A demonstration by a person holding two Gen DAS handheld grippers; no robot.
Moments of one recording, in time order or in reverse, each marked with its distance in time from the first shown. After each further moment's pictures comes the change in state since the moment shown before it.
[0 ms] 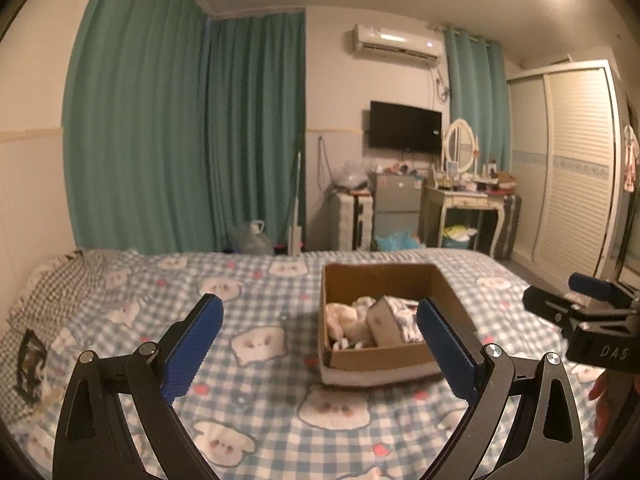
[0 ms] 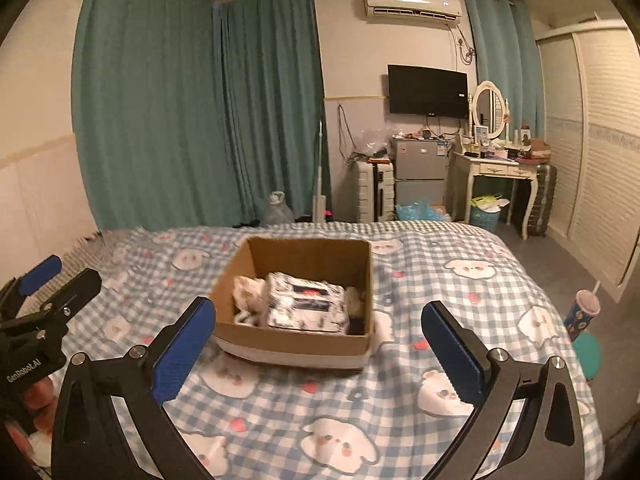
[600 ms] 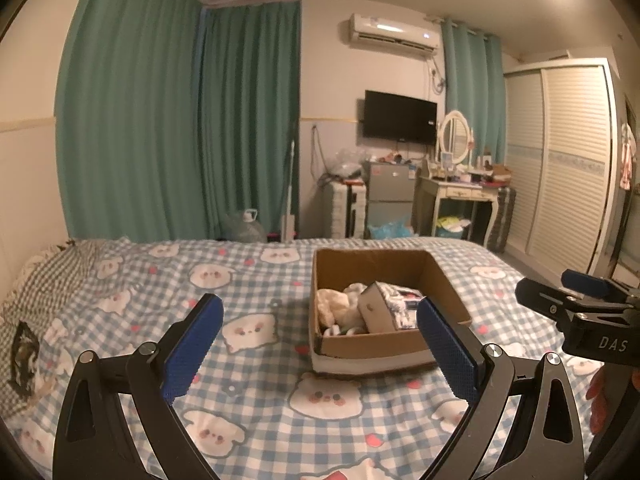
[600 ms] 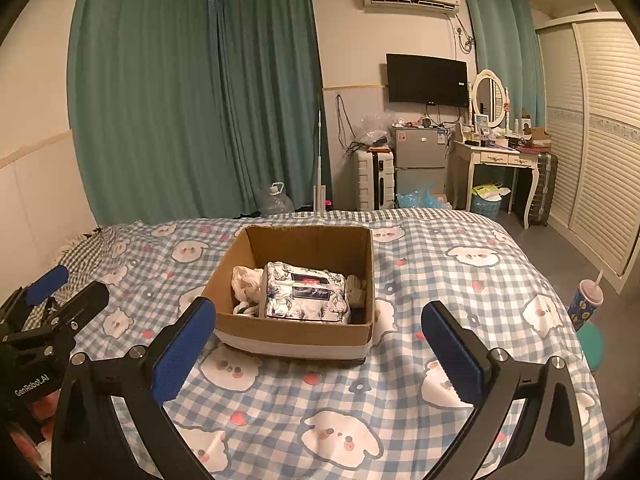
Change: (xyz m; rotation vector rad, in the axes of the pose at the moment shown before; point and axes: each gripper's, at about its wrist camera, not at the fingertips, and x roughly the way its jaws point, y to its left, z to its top) left arm 0.007 -0.003 -0.008 -0.007 0.039 -0.029; right arm 0.007 -0.005 -0.004 0.025 0.029 0.014
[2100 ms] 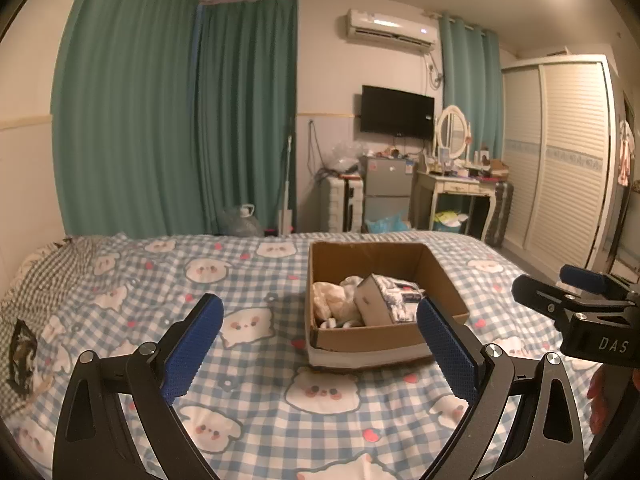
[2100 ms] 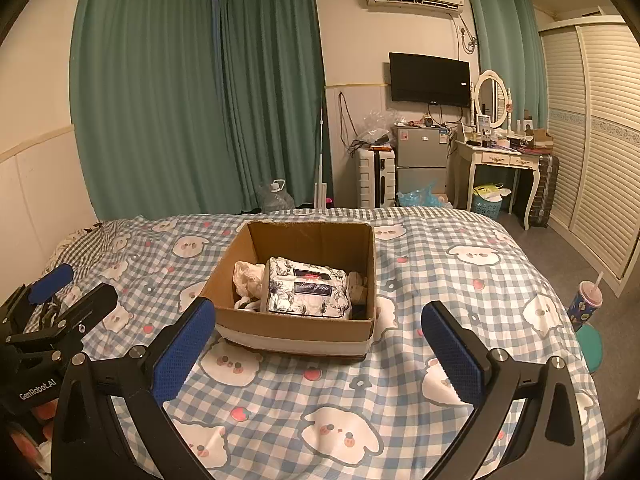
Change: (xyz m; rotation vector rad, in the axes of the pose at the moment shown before) left arm 0.003 0.002 -0.002 -0.001 0.019 -0.014; right arm 0.000 0.002 -0.004 -0.016 0.009 0.001
